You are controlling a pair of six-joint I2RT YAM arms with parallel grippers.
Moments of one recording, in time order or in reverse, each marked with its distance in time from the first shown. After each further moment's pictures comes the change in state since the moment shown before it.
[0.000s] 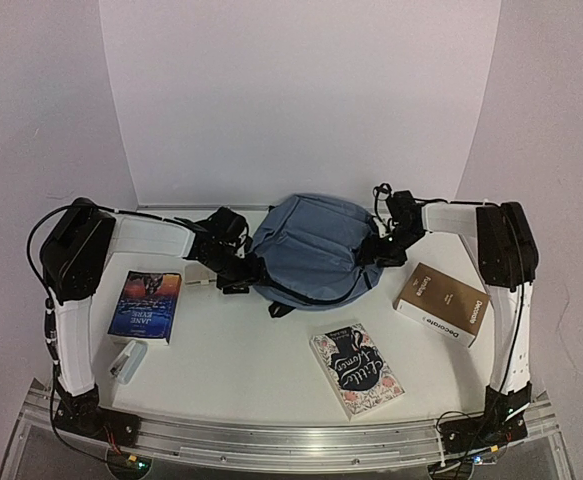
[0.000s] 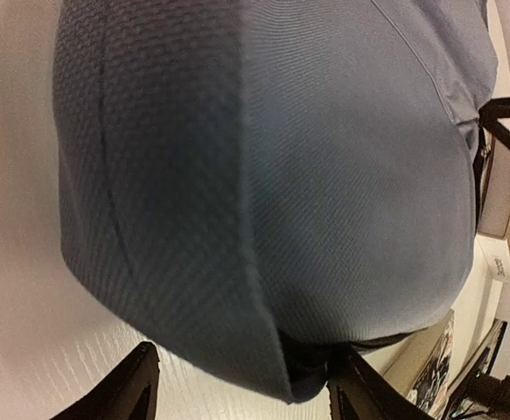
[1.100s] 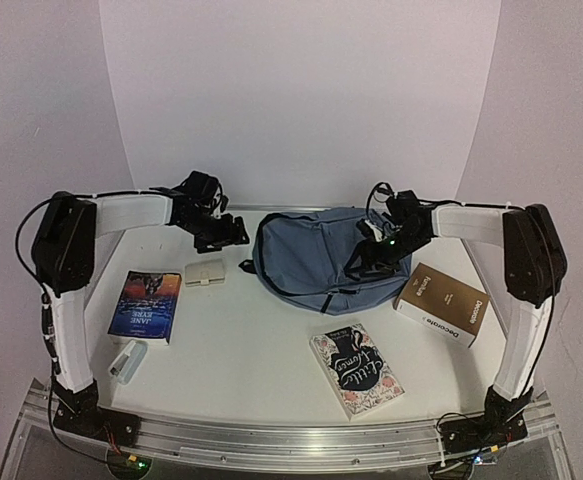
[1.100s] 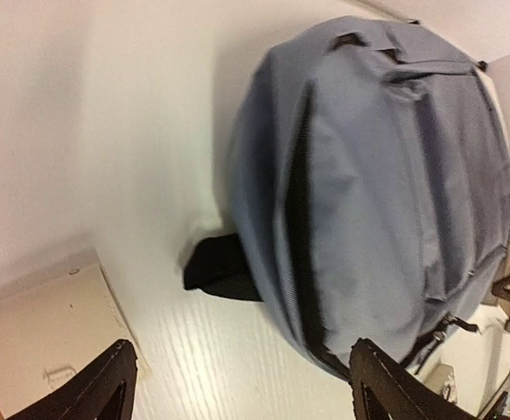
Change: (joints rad) left arm 0.157 -0.023 0.186 -0.095 -0.083 0.195; right arm 0.085 -0.254 -0.249 0.002 -0.286 0.041
